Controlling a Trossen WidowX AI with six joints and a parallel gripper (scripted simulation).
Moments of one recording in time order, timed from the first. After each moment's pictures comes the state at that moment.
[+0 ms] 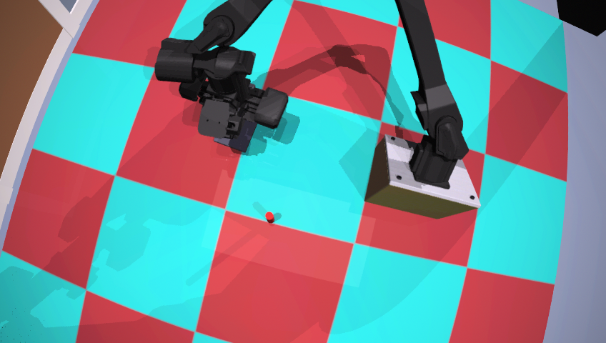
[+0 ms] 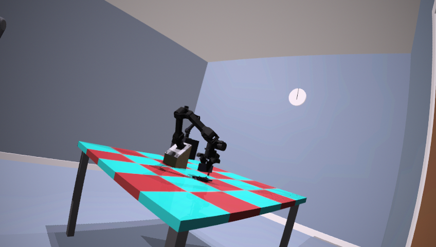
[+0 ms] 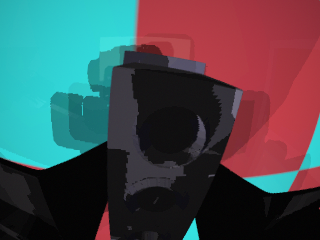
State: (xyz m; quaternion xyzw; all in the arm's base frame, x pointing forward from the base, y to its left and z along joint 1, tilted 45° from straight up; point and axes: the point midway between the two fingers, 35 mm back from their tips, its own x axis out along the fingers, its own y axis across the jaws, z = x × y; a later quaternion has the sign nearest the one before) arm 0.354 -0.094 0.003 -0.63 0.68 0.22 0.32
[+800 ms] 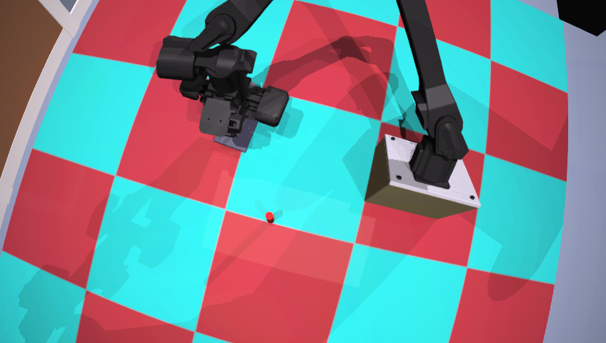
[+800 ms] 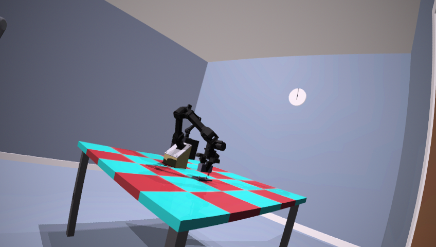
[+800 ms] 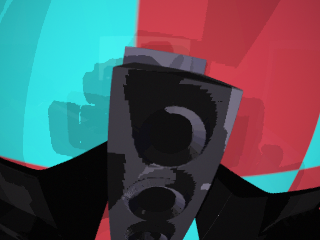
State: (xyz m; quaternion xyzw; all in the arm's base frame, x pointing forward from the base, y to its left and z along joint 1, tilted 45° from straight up) arm 0.354 -0.097 0.005 -0.63 0.67 0.22 0.32
